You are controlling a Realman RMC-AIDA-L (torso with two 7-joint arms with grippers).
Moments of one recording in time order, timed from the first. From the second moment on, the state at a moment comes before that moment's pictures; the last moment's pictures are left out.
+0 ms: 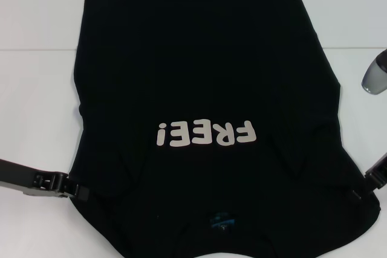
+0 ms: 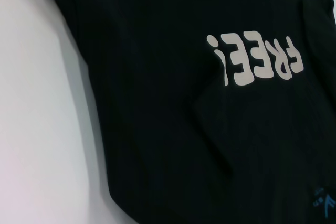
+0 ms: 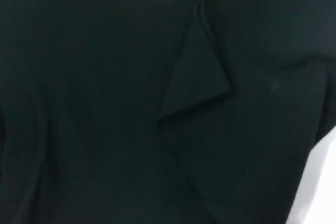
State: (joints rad) left arm -0.61 -1.96 0.61 0.72 2.54 1.64 -2.30; right arm 0.79 2.02 -0.97 -0.87 -2.86 -1.55 2.29
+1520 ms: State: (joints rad) left arm -0.62 -1.92 0.54 0.66 2.53 1.75 -2.27; right arm 0.80 2.02 -0.93 -0.94 -2.88 -1.75 2.20
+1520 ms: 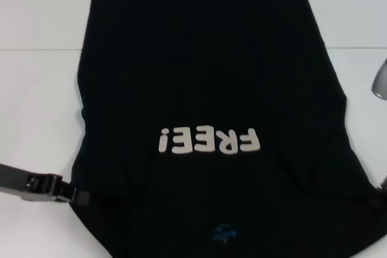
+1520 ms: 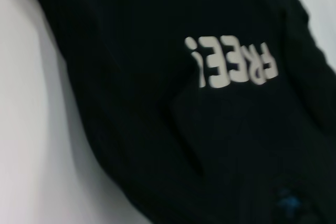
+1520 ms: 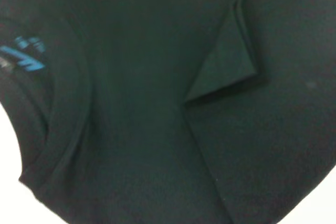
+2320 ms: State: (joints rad) left arm -0.63 -1.91 0.54 0.50 2.58 1.95 -2.22; right arm 0.70 2.01 -0.71 -0.87 -2.84 -1.95 1.96
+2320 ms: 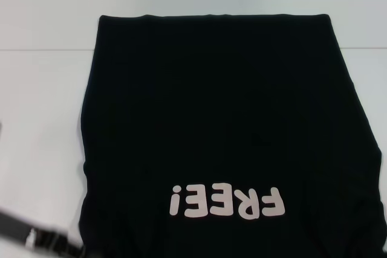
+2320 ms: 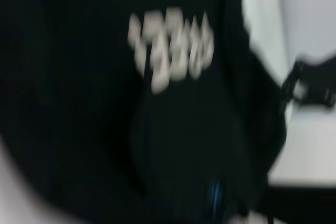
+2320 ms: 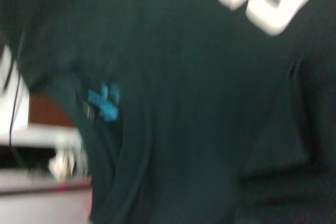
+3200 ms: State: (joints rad) left arm -0.68 -1.93 0.13 0.43 2.12 1.30 -2.13; right arm 0.65 1.95 -0.37 -0.61 -2.16 -1.38 1.91
